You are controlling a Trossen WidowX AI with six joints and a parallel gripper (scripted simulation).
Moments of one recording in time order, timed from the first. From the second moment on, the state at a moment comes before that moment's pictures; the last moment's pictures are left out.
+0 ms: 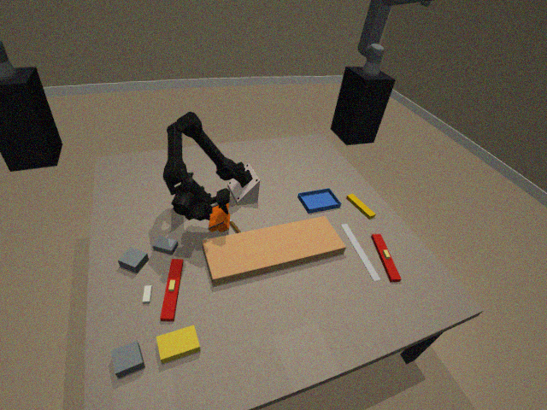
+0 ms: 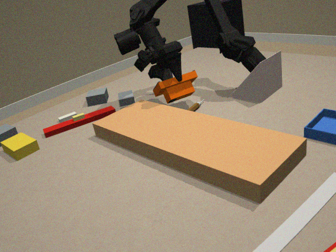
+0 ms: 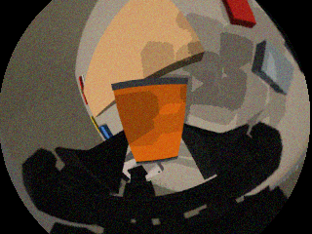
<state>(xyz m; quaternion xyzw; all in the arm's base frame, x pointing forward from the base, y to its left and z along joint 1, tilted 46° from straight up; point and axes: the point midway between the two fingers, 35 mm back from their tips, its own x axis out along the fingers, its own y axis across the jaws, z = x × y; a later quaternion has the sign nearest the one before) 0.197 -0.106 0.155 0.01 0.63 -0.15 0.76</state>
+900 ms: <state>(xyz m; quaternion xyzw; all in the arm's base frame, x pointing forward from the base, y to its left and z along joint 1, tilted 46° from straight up) 0.195 -0.110 0.154 0.06 0.64 -0.08 0.76</state>
